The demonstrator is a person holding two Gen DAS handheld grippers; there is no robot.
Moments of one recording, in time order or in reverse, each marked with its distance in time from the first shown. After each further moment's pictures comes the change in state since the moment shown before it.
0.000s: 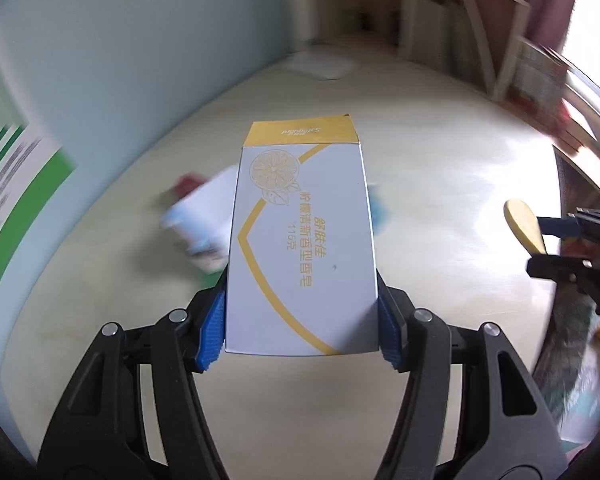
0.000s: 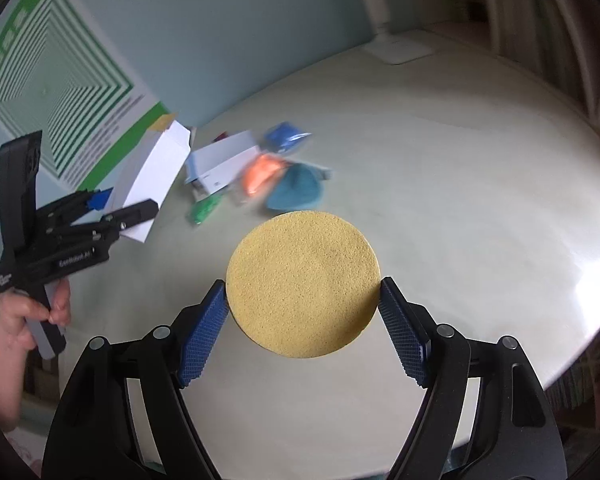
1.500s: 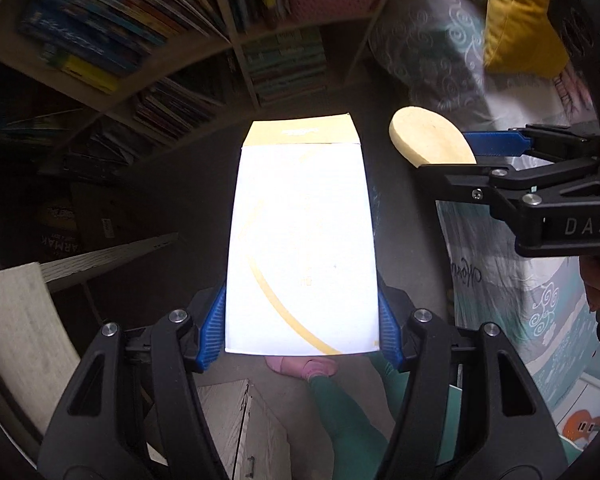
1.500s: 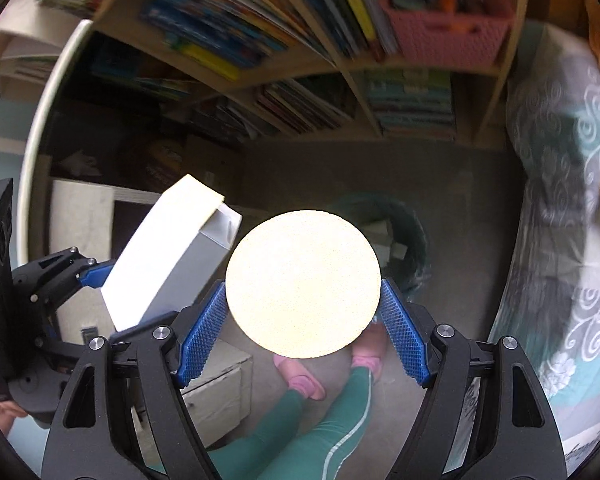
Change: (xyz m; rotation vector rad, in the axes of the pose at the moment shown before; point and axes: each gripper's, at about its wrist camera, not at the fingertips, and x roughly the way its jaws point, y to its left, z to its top) left arm 0.169 -0.577 -0.148 0.922 0.544 -0.410; right arm -0.092 -0.369 -0.381 0.960 0.038 -0.245
